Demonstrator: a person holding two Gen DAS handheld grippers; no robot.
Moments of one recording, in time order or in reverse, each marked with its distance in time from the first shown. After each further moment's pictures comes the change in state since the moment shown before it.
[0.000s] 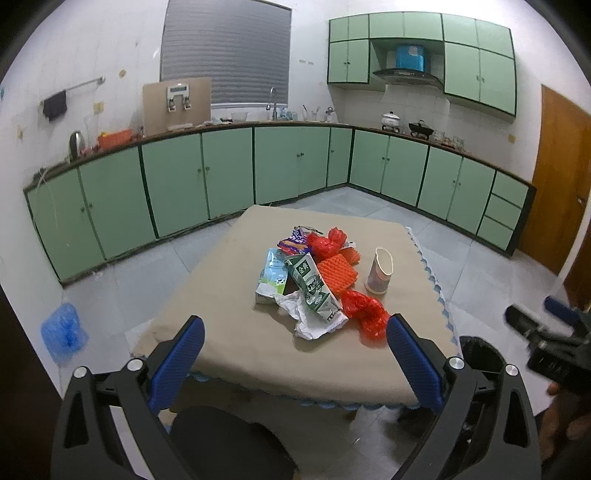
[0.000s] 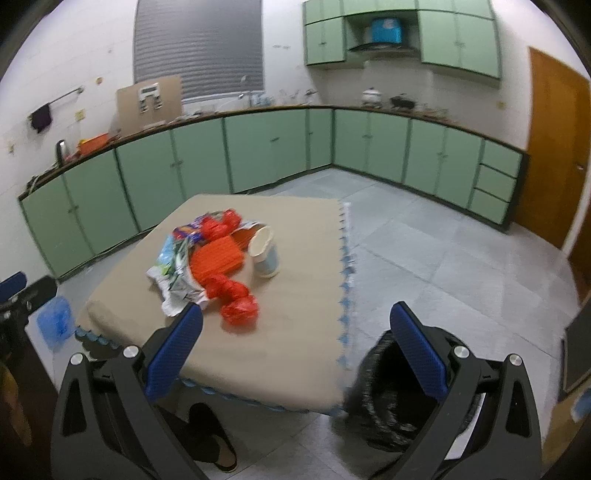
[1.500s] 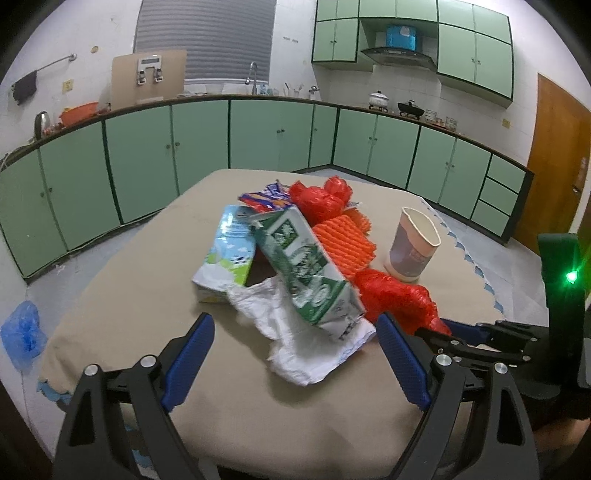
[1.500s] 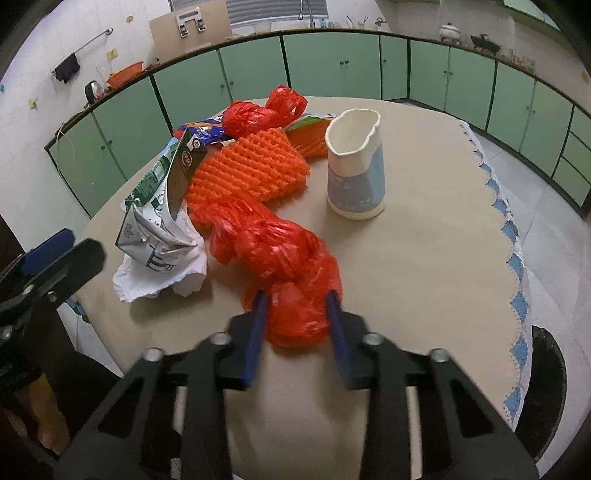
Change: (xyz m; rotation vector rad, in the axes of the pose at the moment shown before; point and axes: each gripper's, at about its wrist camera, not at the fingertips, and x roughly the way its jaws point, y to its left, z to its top) left arm 0.188 -0.010 -0.034 0.023 0.050 -0.085; right arm 0.230 0.034 -0.040 -0.086 0.281 0.219
